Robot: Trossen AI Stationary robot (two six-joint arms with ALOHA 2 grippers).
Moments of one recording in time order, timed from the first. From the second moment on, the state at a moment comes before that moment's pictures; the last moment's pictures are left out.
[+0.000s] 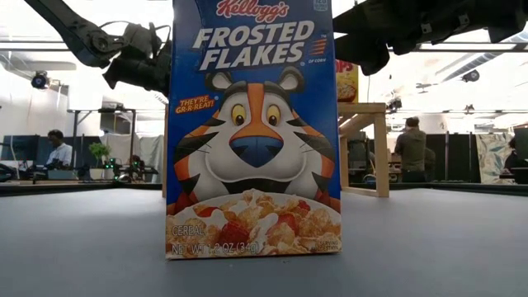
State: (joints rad) left arm 0.89 1.25 0.68 0.27 0.73 0.27; right arm 0.31 1.31 0.55 0.56 0.26 0.03
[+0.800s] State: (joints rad) left arm 0.91 1.36 0.67 0.39 0.78 0.23; right arm 0.31 1.31 0.55 0.56 0.26 0.03
